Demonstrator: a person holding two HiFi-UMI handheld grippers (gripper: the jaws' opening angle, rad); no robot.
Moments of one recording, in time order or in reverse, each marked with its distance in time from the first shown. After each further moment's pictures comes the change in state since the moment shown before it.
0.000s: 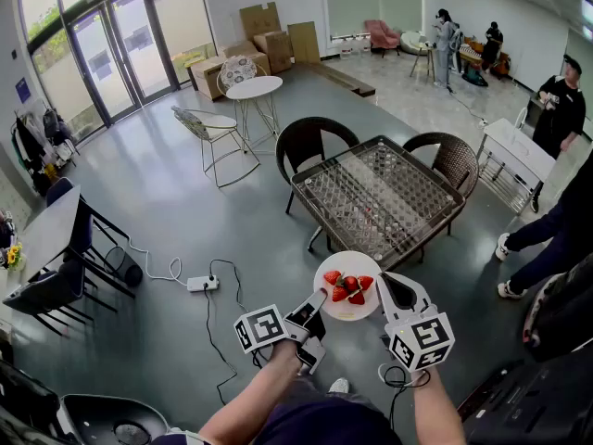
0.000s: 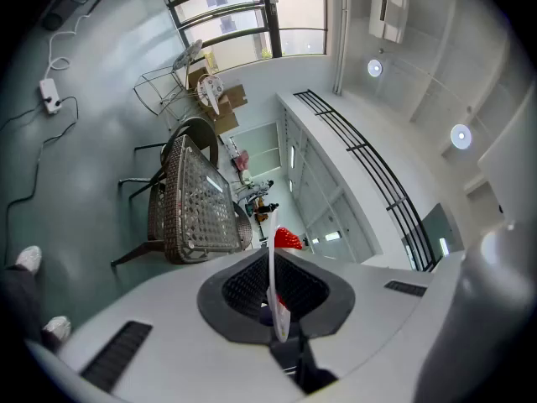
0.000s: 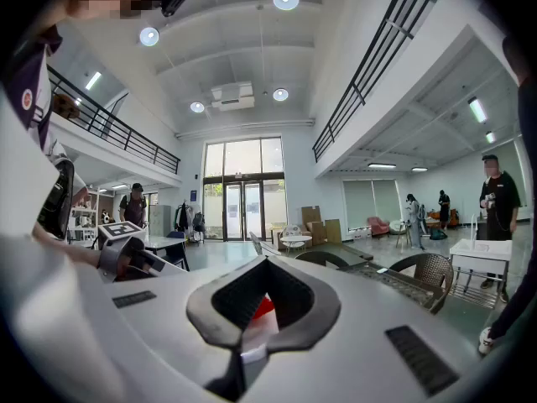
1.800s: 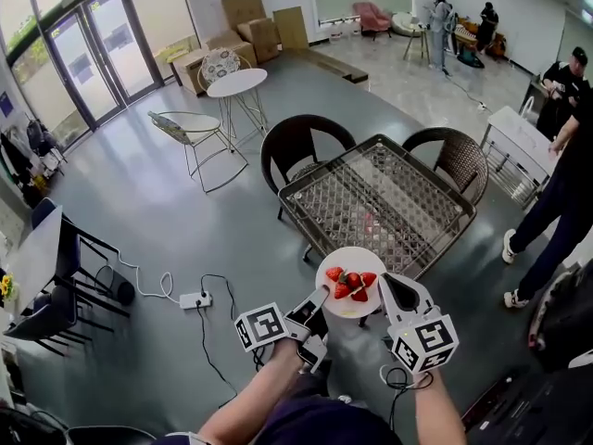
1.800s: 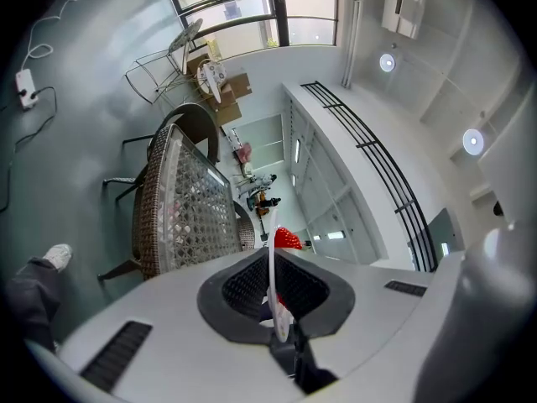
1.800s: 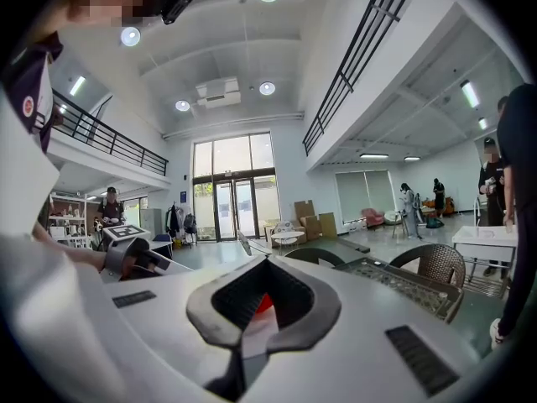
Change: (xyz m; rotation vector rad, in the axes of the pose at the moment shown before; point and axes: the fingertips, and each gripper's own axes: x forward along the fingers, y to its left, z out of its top) left arm 0.122 0.040 0.078 -0.029 0.058 0.000; right arm 0.109 -0.091 -0.016 0.062 0.018 -0.031
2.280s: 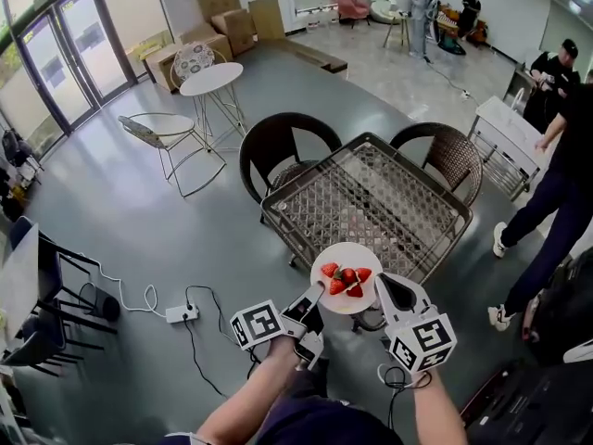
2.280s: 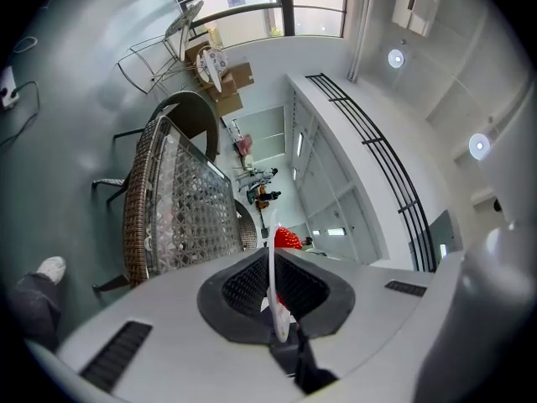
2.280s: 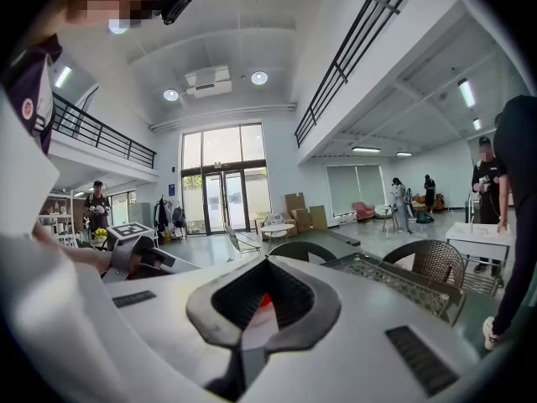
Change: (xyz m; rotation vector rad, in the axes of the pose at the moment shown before) left arm 0.067 0.033 0.058 -0.019 0.058 -0.005; right arm 0.068 -0.044 -0.008 0.013 0.056 -0.062
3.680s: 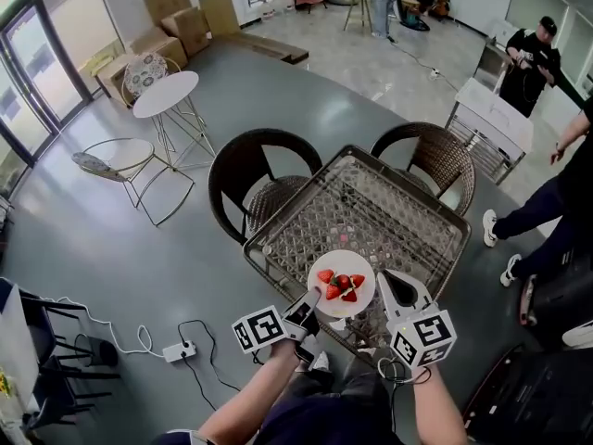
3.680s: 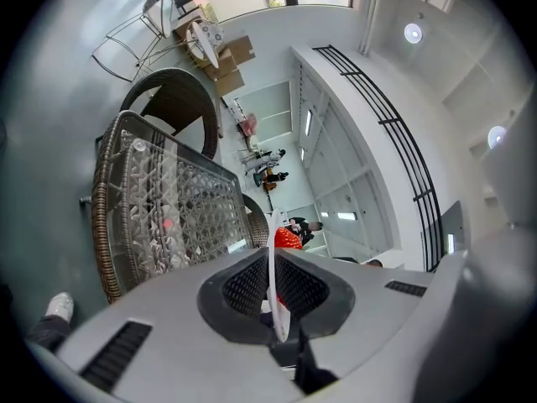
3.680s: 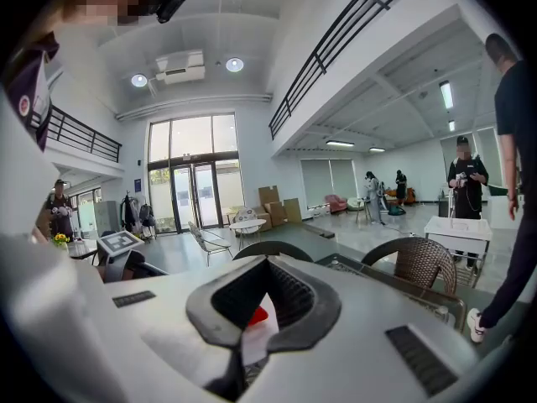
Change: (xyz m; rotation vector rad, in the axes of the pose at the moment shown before) left arm 0.117 0.041 0.102 0.014 0.166 0.059; right arm 0.119 -0.096 0.035 0.061 0.063 -0.190
